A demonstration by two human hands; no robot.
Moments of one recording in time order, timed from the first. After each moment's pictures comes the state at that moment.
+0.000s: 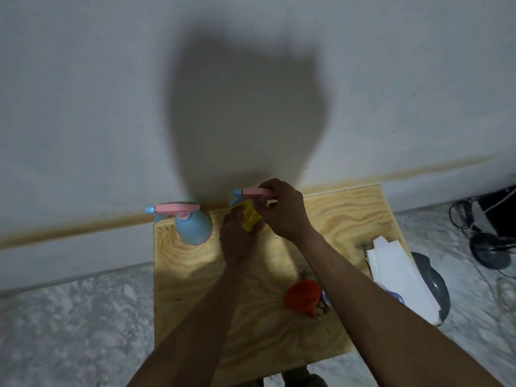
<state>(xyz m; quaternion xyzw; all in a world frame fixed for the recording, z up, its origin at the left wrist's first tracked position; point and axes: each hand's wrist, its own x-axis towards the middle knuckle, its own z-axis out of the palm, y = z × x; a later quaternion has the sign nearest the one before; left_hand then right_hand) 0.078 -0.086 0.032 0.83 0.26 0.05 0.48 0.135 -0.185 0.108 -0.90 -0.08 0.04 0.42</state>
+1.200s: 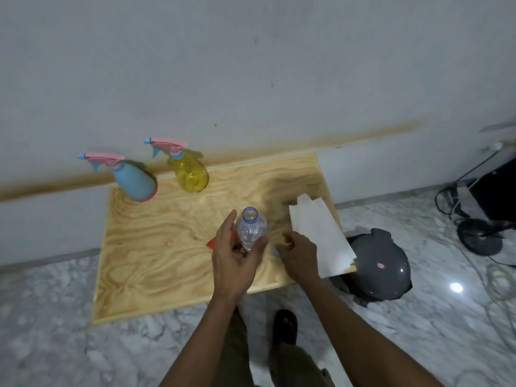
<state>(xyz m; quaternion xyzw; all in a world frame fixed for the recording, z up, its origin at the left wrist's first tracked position) -0.097 -0.319 0.107 0.77 0.19 0.09 0.60 -0.043 -0.461 0.039 -0.89 0.09 0.17 0.42</state>
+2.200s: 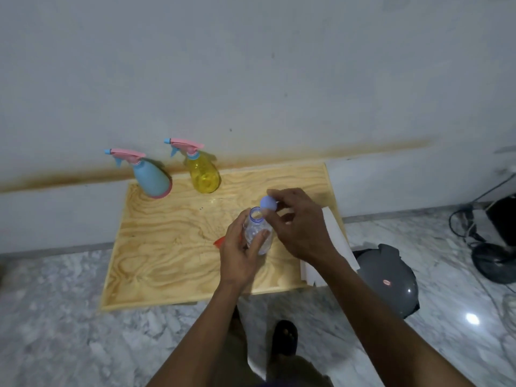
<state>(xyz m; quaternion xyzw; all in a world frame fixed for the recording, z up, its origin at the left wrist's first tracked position) -0.088 -0.321 0.093 0.76 0.19 0.13 0.61 -0.015 -0.448 0.156 -0.84 -0.17 -0.01 0.52</state>
